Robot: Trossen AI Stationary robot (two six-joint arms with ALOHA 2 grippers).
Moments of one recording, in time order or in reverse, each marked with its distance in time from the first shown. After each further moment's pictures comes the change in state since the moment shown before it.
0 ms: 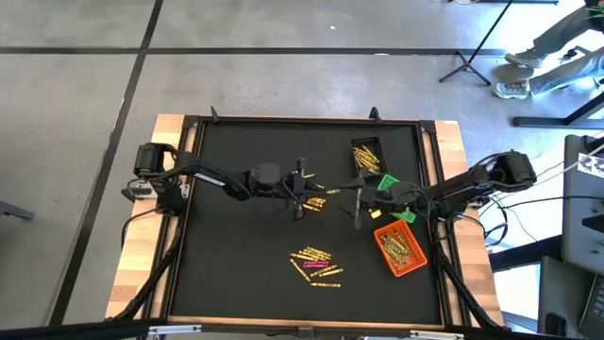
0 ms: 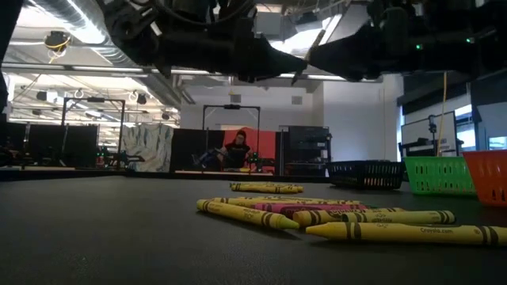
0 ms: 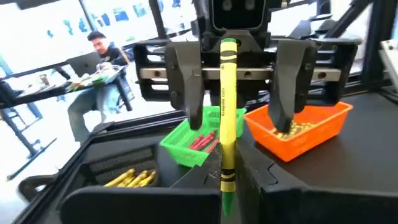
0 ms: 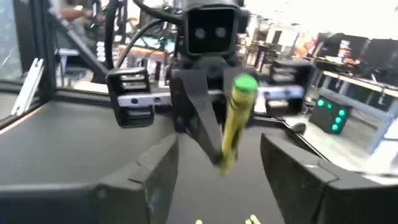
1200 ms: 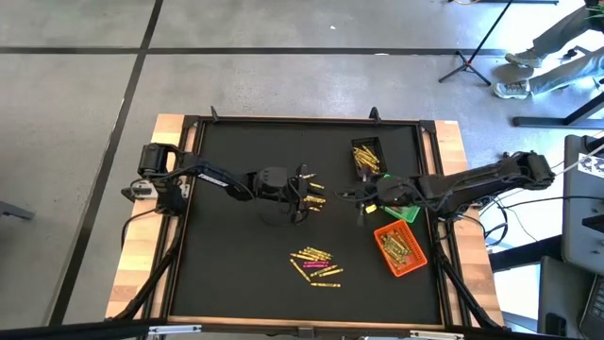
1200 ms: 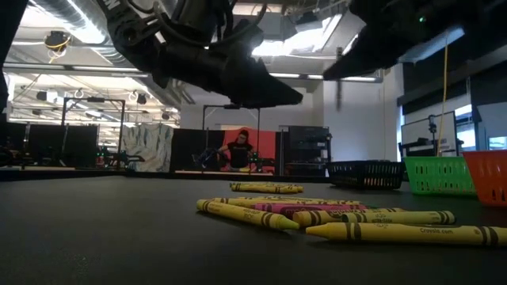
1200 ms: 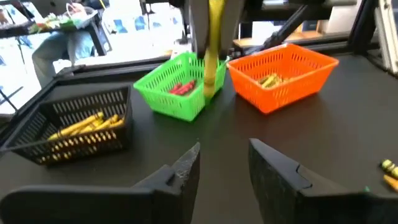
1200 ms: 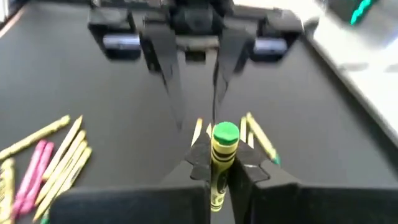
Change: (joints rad) left arm 0.005 0.036 0.002 -0.148 0.038 -0.101; right arm 0.009 -0.216 0.294 -1.022 0.025 0.155
